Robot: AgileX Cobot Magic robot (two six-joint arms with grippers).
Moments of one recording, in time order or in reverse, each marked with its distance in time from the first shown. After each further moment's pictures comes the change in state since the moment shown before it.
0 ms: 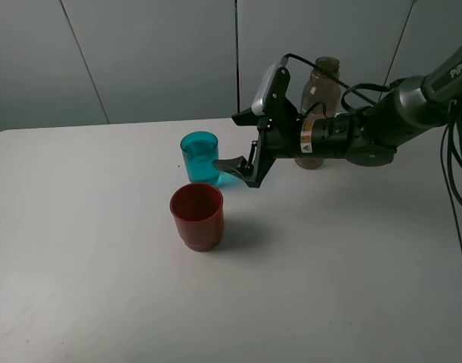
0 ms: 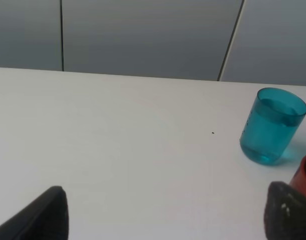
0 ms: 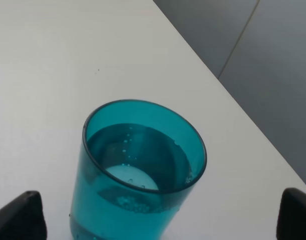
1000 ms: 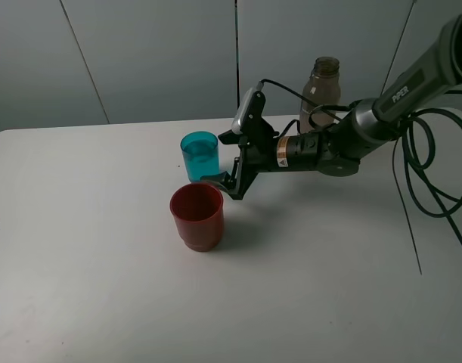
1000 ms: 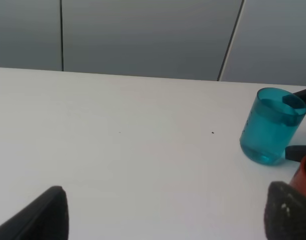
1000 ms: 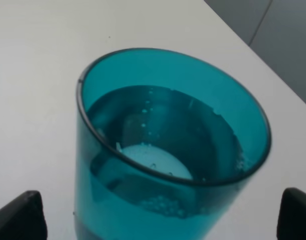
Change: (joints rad) left arm 0.000 0.000 0.000 0.000 0.000 0.000; right arm 0.057 0.174 -0.151 0.003 0.041 0.037
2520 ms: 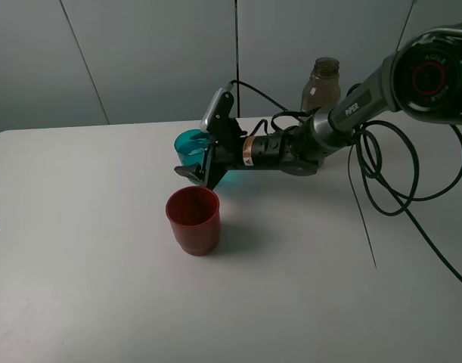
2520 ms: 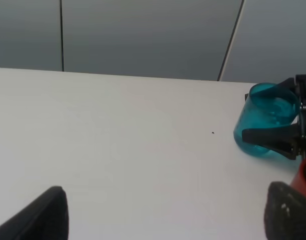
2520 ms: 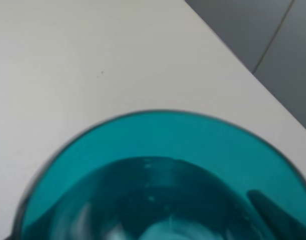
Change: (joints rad) left arm 0.000 0.000 0.000 0.000 0.000 0.002; right arm 0.092 0.116 -0.199 0.084 0.052 0.022
